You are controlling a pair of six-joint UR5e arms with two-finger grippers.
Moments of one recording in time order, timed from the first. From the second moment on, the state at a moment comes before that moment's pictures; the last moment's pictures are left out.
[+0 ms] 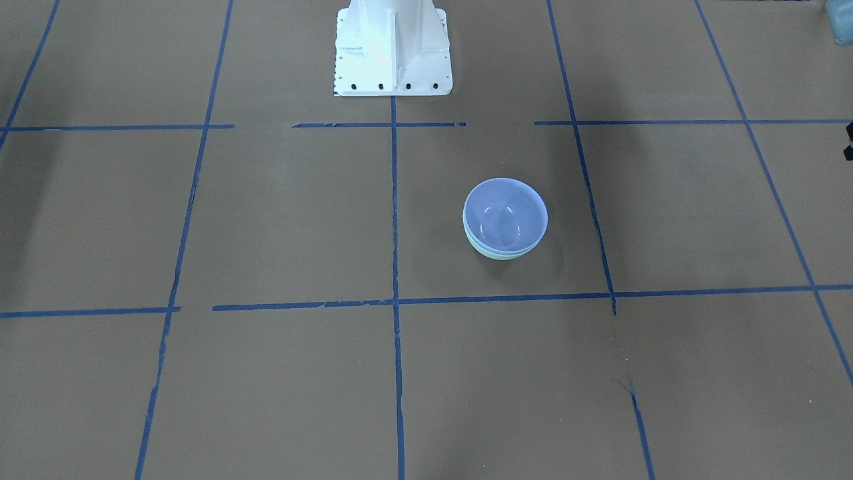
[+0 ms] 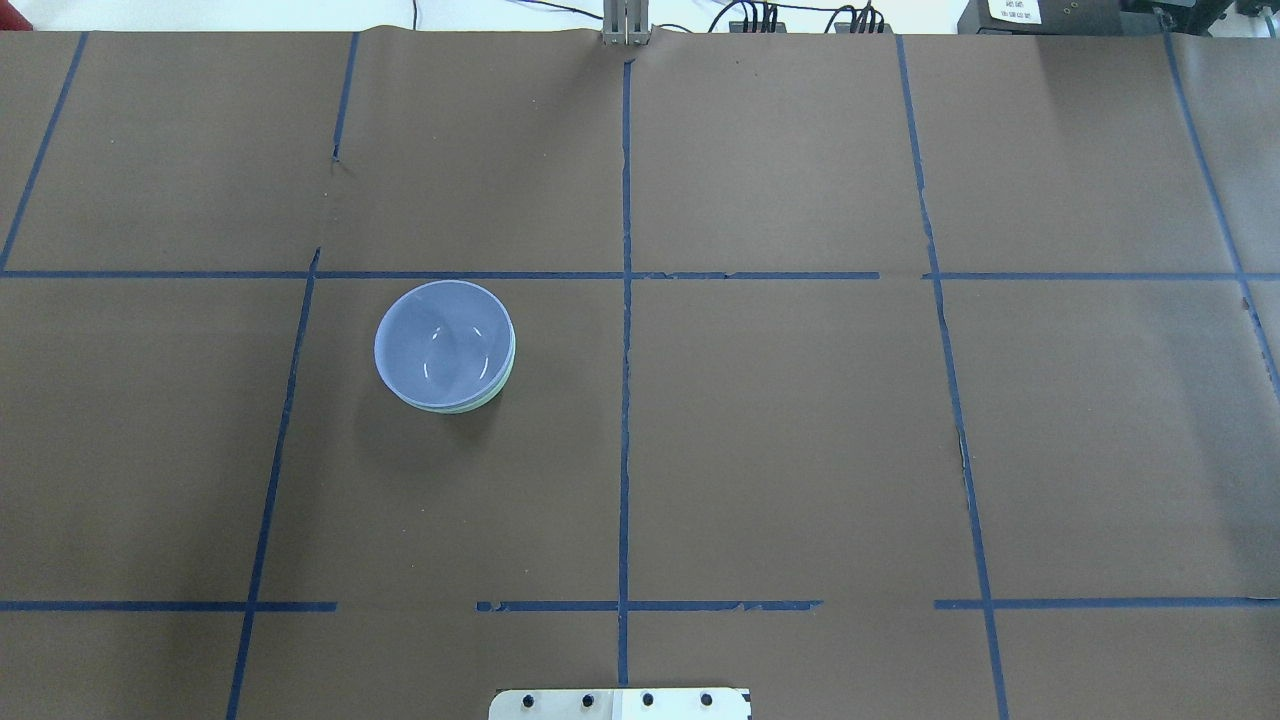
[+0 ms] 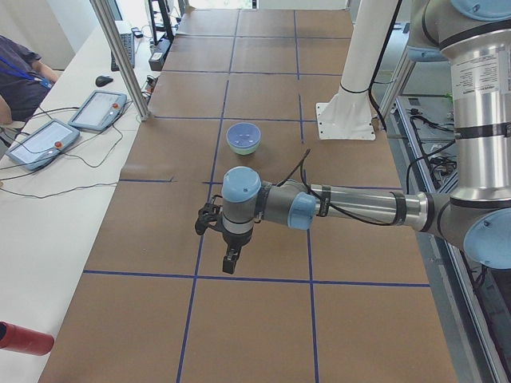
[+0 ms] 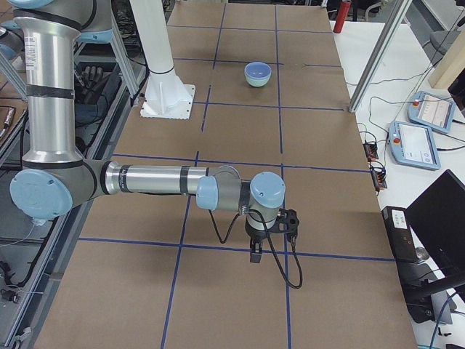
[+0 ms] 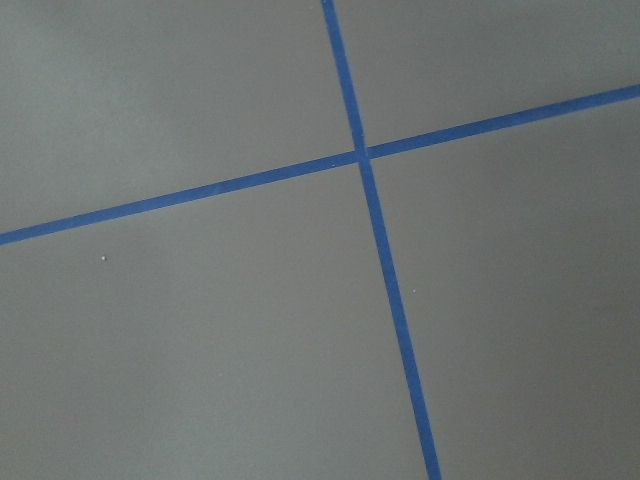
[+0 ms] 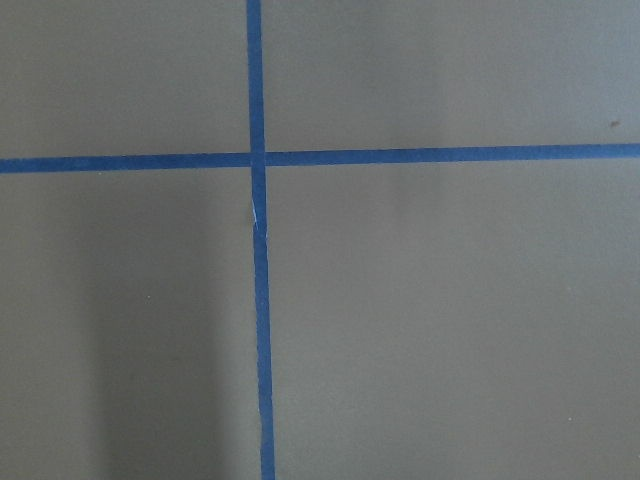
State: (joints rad) left arm -1.55 -1.39 -1.80 -1.65 -2.26 0.08; right arm 1.58 -1.62 1.64 -1.63 2.28 0.02
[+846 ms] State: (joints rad) left arm -1.57 -1.40 -1.76 -1.63 -2.35 0.08; right arm 1.58 -1.62 1.64 -1.63 2.28 0.02
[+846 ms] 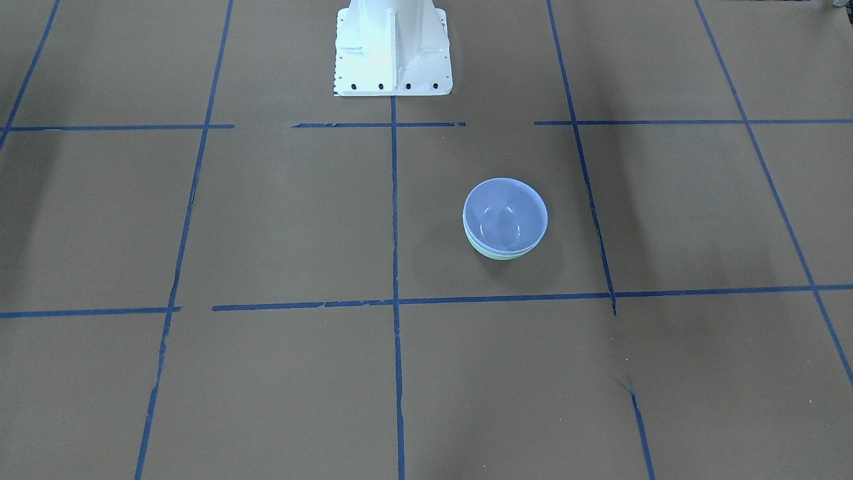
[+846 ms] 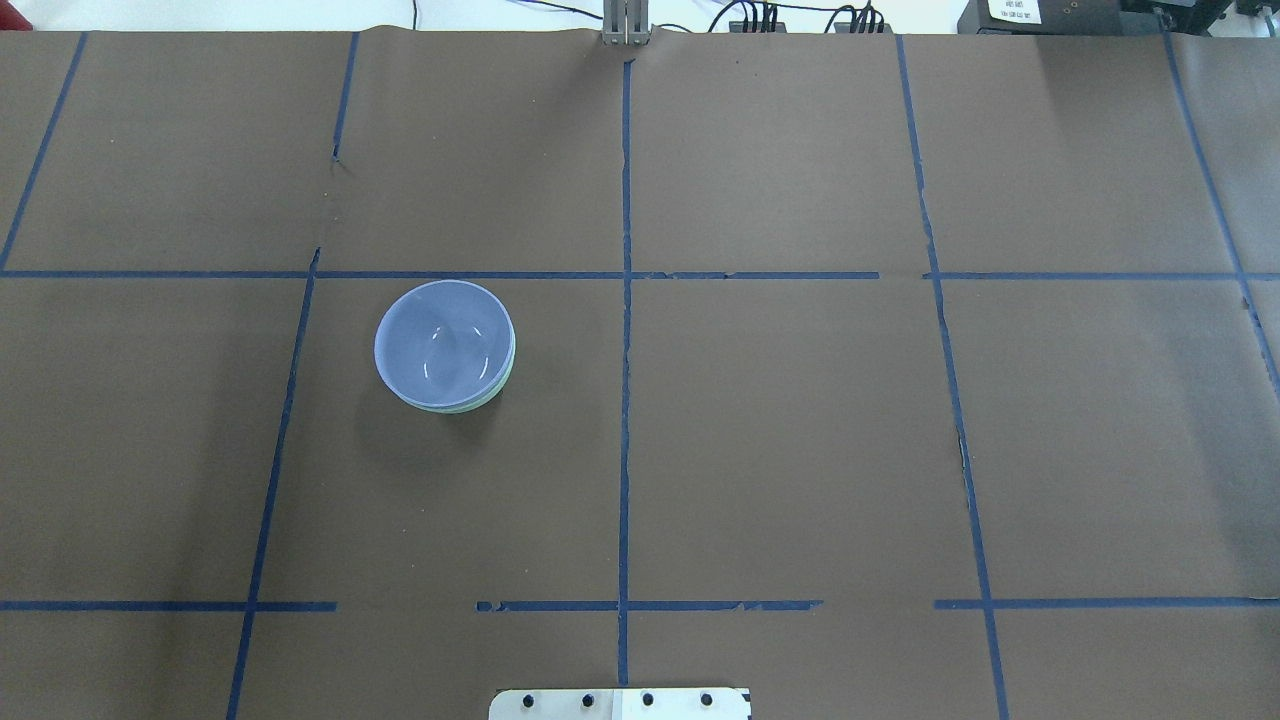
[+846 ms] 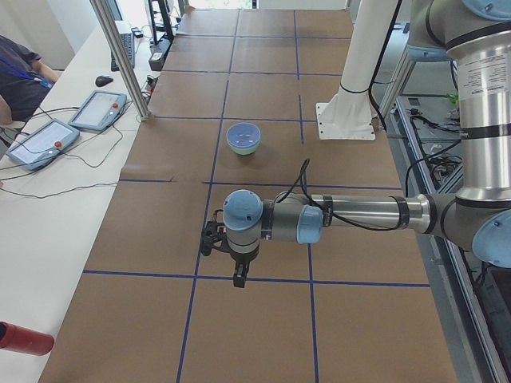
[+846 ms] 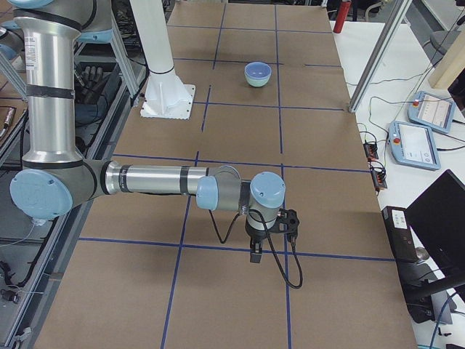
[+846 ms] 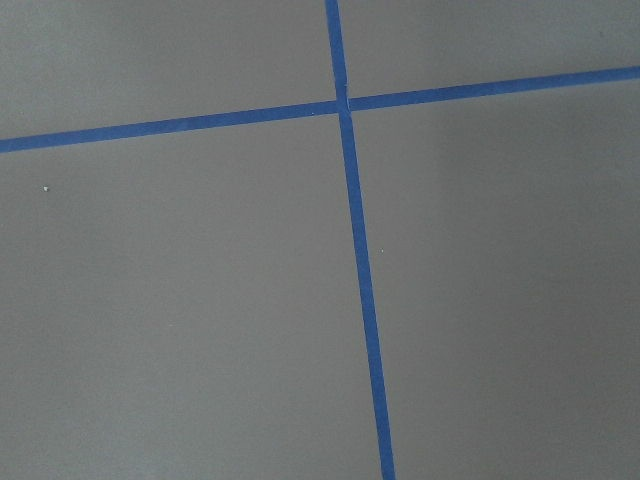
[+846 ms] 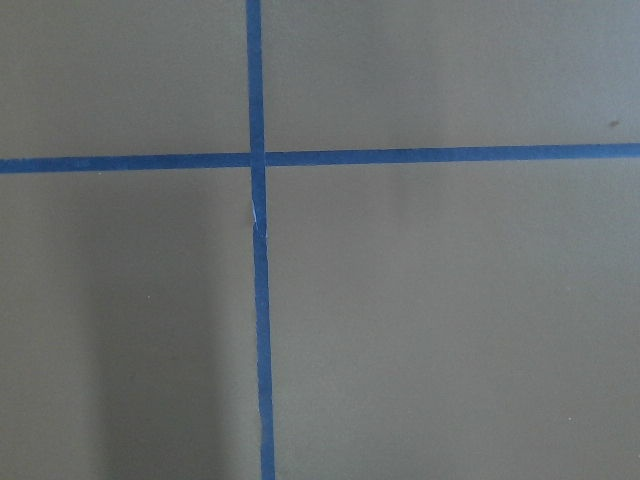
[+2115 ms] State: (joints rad) left arm -1.57 -1.40 -1.77 -1.63 -2.30 0.09; right arm 1.58 -1.62 1.64 -1.63 2.28 0.02
